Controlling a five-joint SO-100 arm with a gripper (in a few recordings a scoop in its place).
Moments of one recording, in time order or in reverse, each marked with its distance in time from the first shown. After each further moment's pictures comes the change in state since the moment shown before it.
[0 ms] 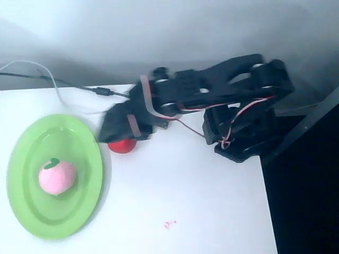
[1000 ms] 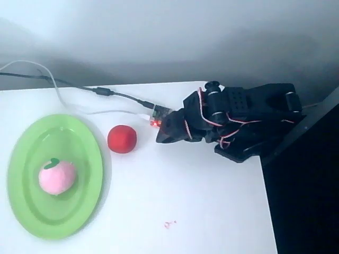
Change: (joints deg) arm 4.8 56.3 52.7 22.4 2.0
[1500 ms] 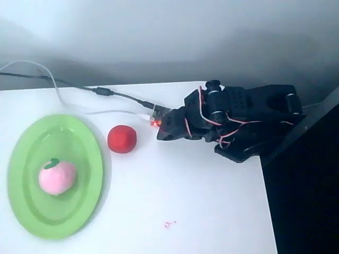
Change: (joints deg) arm 1.6 0.0 0.0 3.2 1.2
